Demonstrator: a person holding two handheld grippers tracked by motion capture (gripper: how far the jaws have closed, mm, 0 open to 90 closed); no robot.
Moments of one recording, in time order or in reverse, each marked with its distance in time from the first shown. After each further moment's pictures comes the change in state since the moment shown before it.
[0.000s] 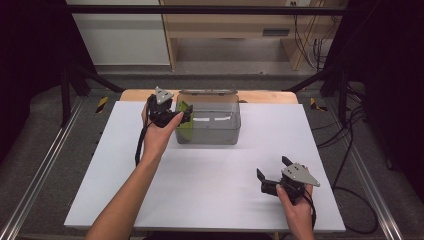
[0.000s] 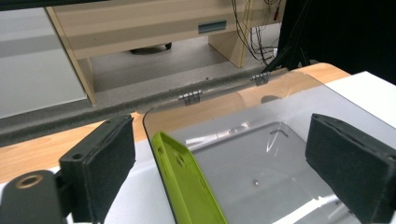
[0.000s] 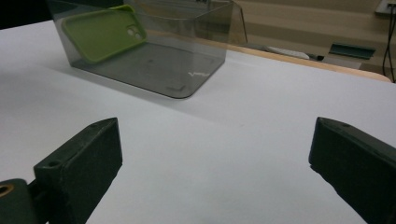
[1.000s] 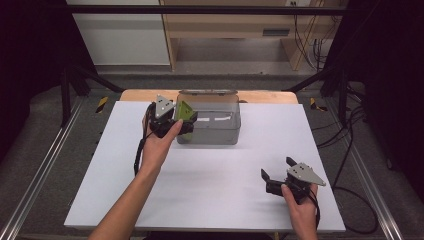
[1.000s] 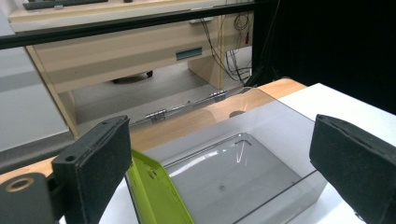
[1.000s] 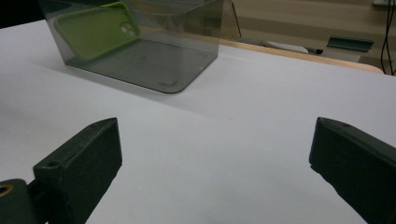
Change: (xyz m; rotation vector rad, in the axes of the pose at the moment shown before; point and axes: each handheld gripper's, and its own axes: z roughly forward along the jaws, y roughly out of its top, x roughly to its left) left arm -0.025 -0.004 -0.033 -0.135 -0.082 0.064; right arm -0.011 -0.001 -0.006 0.018 -0.007 0.021
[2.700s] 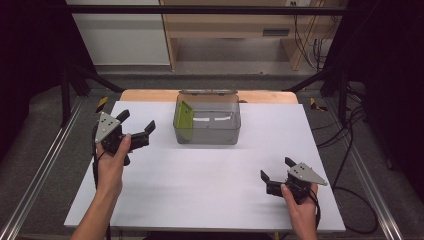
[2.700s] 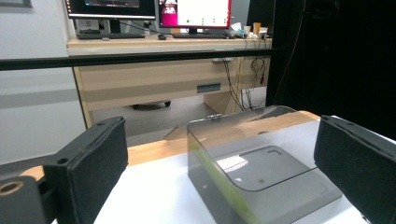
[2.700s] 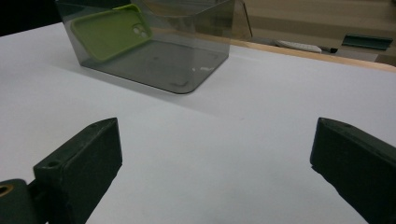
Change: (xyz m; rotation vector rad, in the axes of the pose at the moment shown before) left arm 0.069 -0.041 -0.096 -0.175 0.066 -0.076; right arm -0.001 0.002 -0.002 0.001 0.050 0.009
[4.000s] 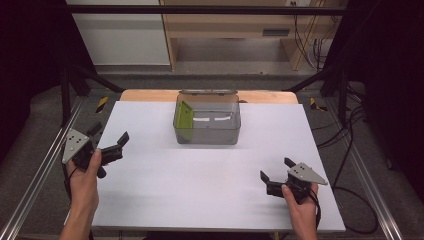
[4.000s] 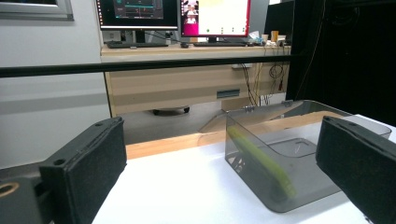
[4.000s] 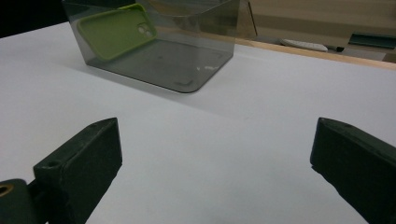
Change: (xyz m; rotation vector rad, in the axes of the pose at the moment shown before) left arm 0.037 -0.024 -0.056 -0.042 0.067 0.007; right arm -0.001 0.000 -0.001 0.005 0.017 0.000
